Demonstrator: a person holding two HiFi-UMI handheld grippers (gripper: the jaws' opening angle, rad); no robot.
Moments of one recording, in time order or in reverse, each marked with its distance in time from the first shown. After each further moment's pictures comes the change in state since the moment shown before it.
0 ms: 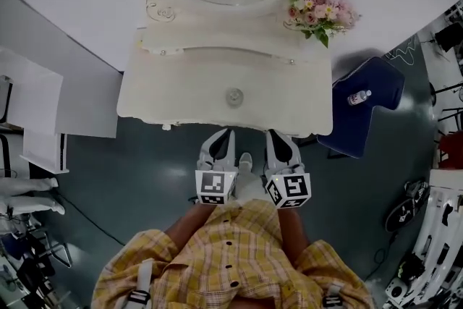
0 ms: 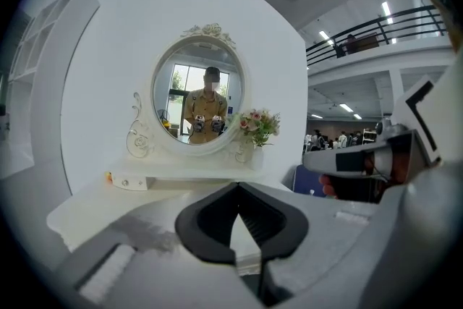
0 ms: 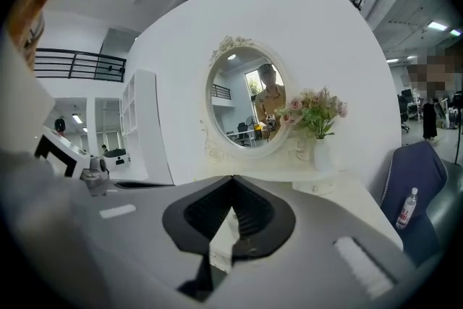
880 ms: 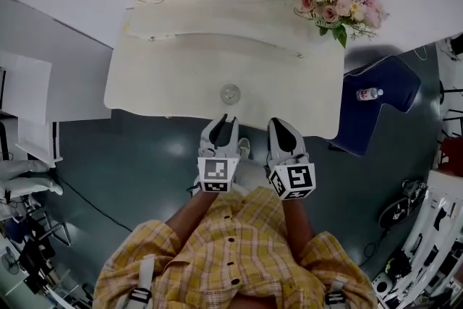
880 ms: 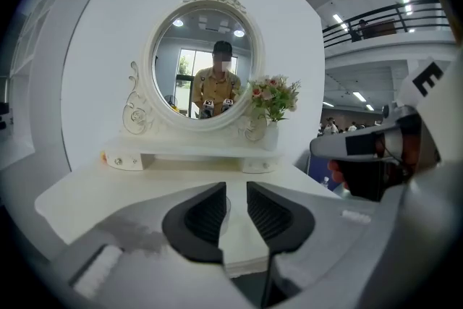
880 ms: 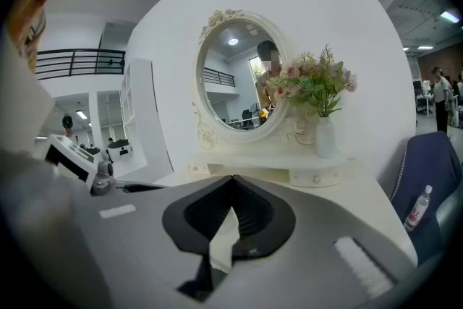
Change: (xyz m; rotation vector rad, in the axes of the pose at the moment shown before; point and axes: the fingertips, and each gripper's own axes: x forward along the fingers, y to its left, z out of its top) left arm 0.089 0.016 -0.057 -0.032 0.129 0.062; right arm 0.068 -0.060 -0.038 0.000 0.111 0.051
